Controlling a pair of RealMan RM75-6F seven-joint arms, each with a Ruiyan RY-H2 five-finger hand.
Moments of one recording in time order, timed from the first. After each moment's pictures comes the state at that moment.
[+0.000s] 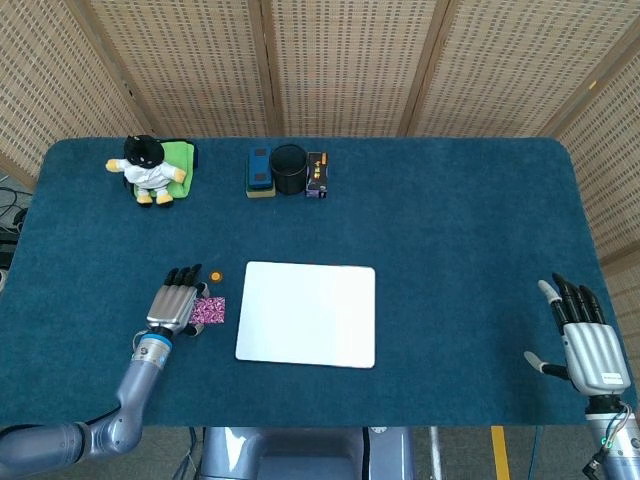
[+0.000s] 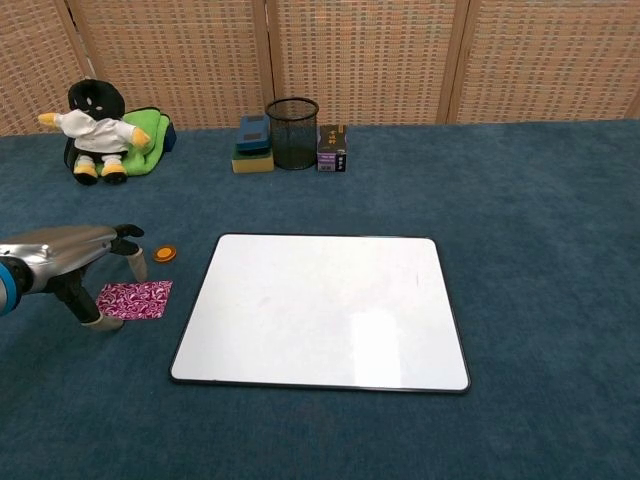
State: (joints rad) left arm -0.62 -1.59 -0.11 -1.51 0.76 1.04 0.64; right arm 0.11 -1.12 0.07 -1.62 -1.49 1.44 0.00
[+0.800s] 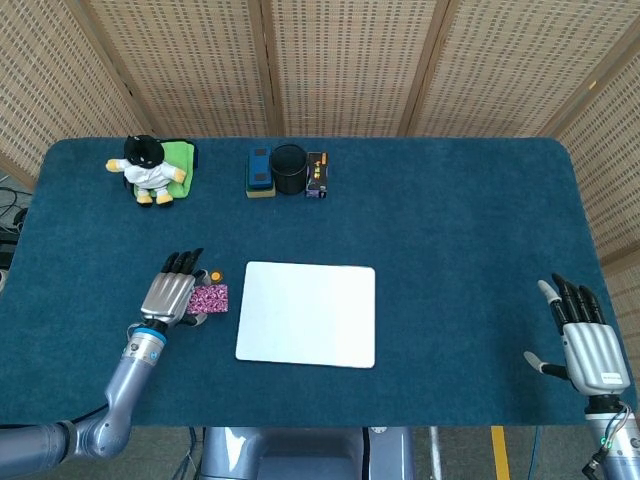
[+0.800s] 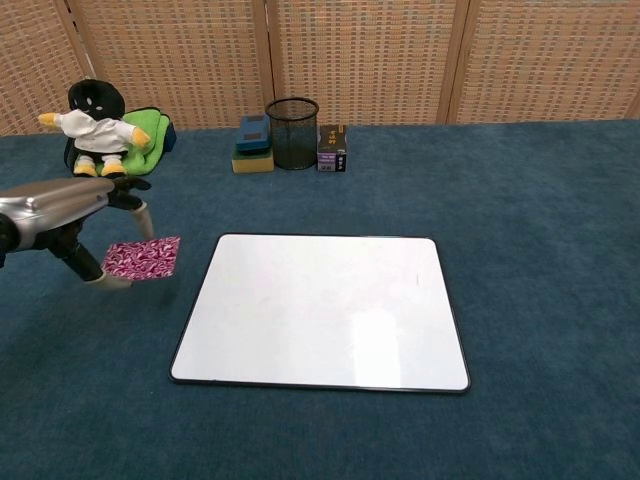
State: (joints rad) left arm -0.62 -1.51 -0.13 -1.62 0.92 1.08 0.53; right arm 0.11 -1.12 0.07 -1.62 -1.49 1.44 -0.01
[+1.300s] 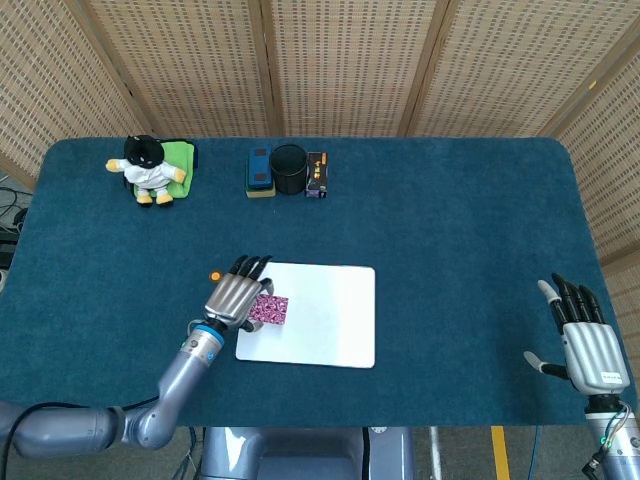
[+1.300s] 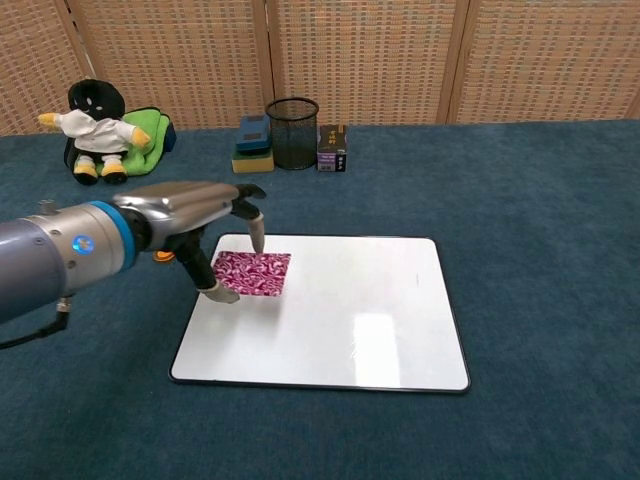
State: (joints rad) left arm -0.81 -1.67 -0.19 -1.63 0.78 1.02 0.73; right arm 0.12 -1.12 0.07 -1.62 -1.48 1.43 0.01
